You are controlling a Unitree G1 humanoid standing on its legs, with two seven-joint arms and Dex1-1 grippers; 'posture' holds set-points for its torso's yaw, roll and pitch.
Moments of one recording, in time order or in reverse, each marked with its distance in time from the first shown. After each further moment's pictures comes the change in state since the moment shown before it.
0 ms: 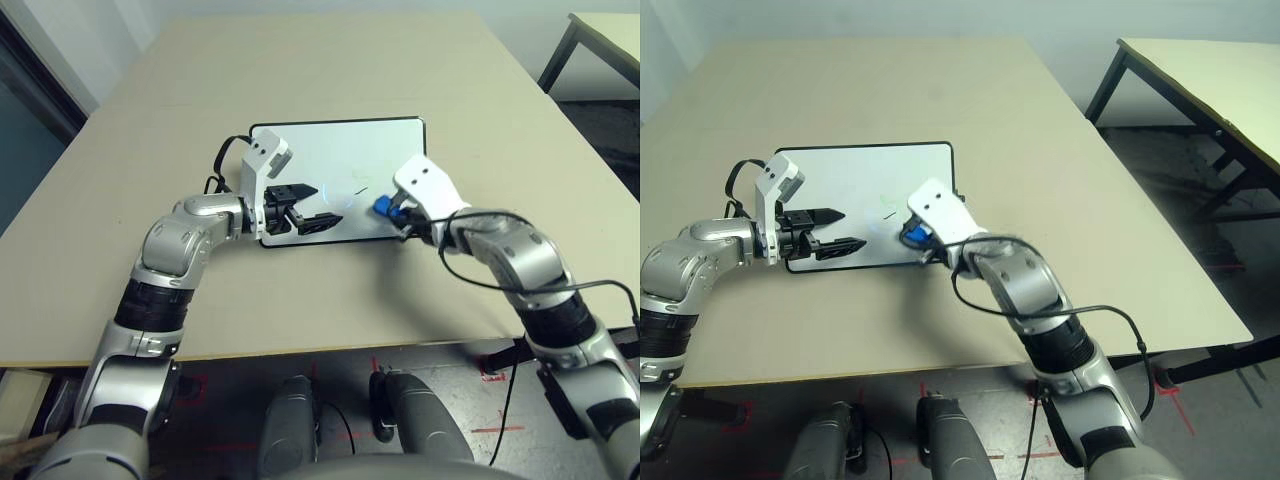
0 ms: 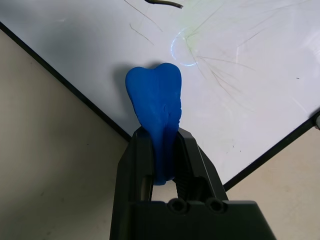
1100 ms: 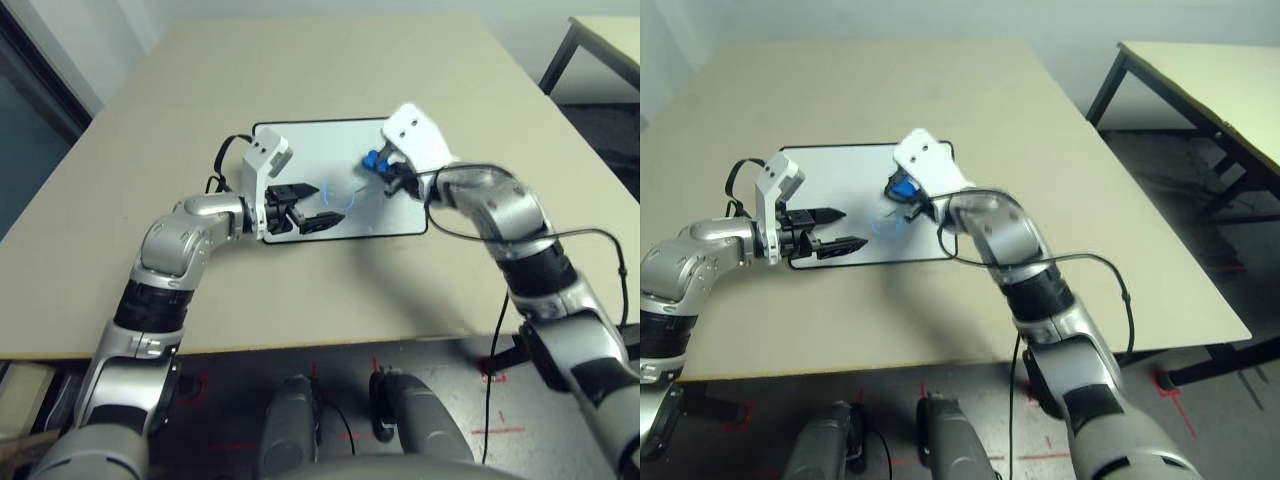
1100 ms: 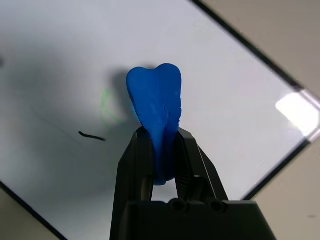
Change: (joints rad) left arm 0.002 0.001 0.002 -0.019 -0.023 0.015 0.026; right arm -0.186 0.064 -0.023 0.236 -0.050 -0.203 -0.008
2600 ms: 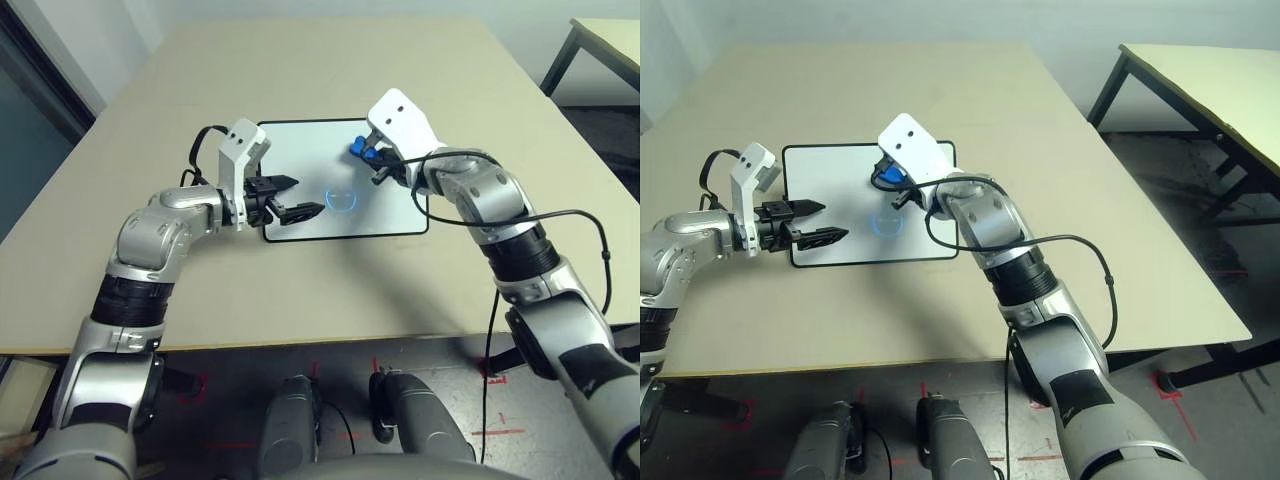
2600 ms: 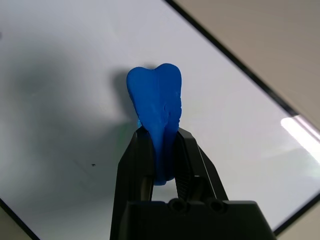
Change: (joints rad) left arm -0.015 0.085 0.055 0.056 -0.010 -0.020 -0.008; right arm -0.070 0.059 0.008 0.111 -0.049 -0.085 0.032
